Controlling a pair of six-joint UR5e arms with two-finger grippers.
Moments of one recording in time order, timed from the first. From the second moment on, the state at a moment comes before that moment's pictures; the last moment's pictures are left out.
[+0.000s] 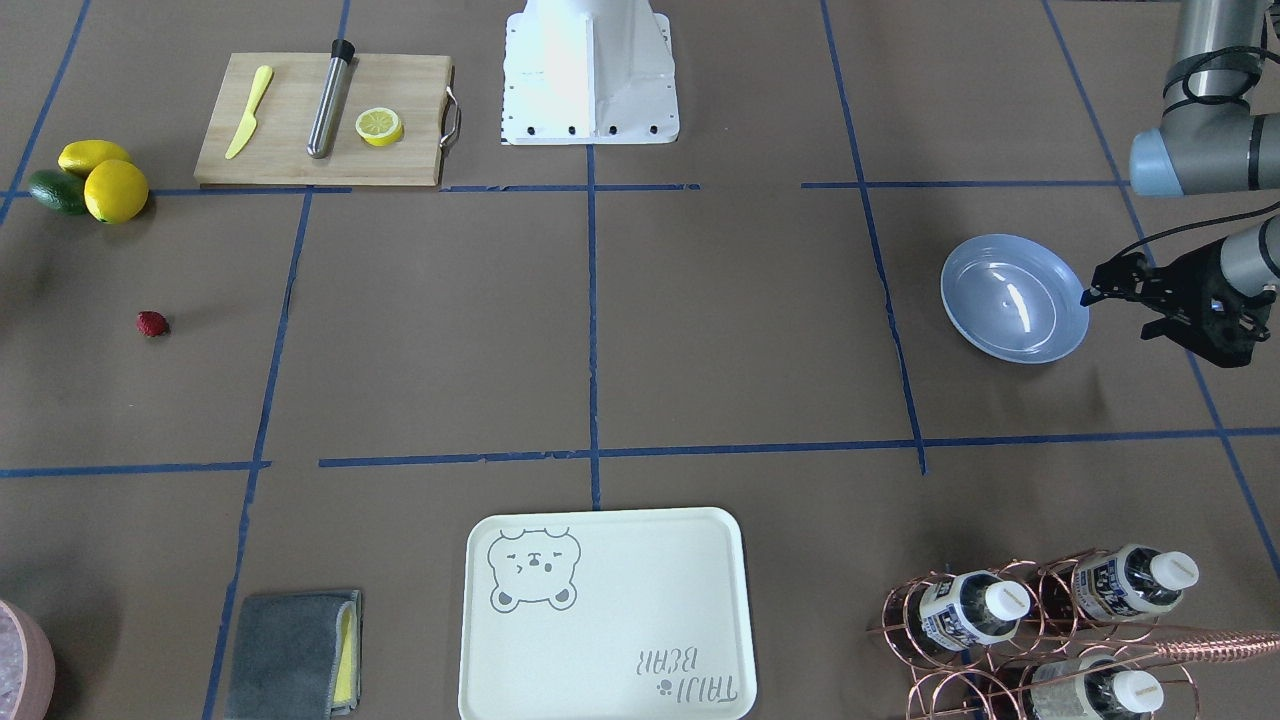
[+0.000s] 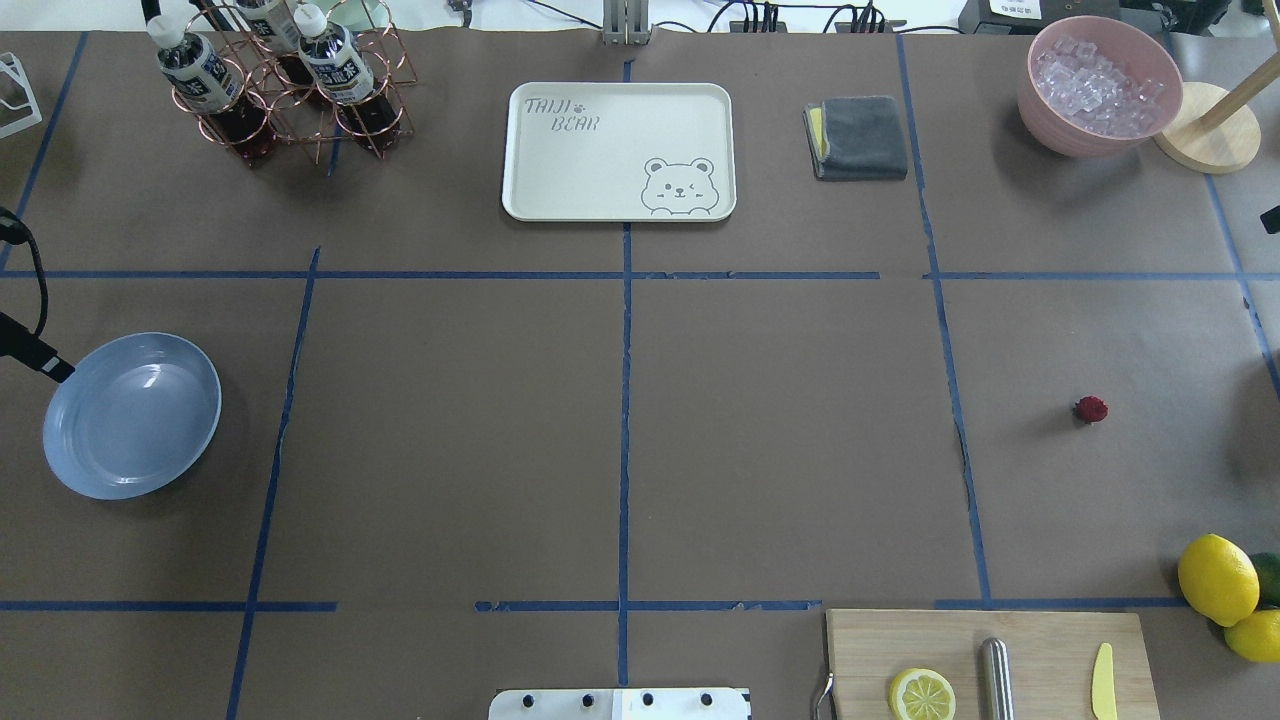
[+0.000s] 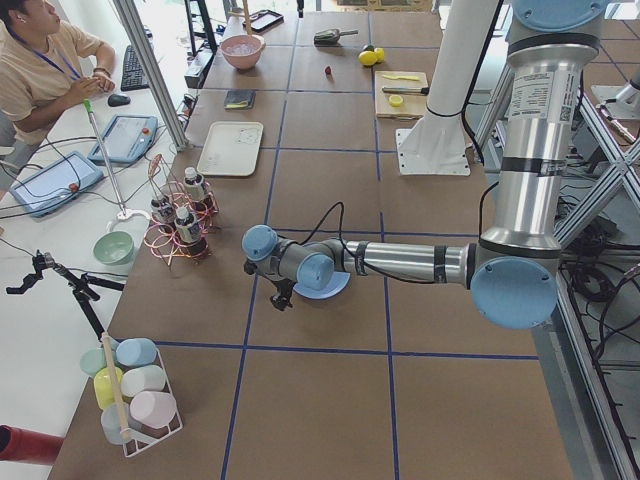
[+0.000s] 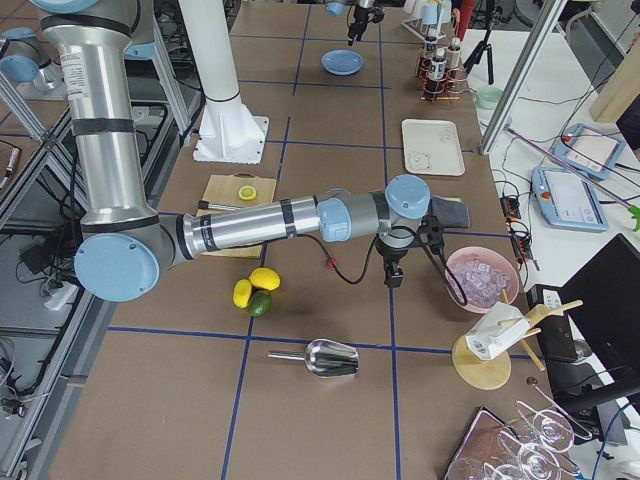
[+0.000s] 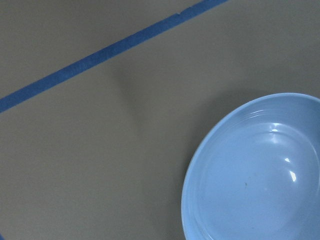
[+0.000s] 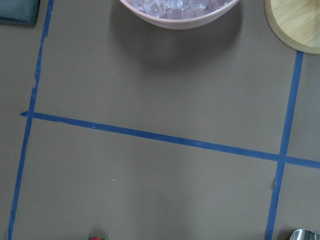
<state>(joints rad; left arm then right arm) -1.14 -1.63 -1.47 -1.87 -2.48 0.02 1.43 -1.47 1.68 -1.57 2.44 0.10</state>
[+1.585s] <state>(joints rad) -1.07 -1.64 -1.55 -1.93 -2.49 -0.14 1.41 -1.47 1.69 -1.57 2.48 0.10</state>
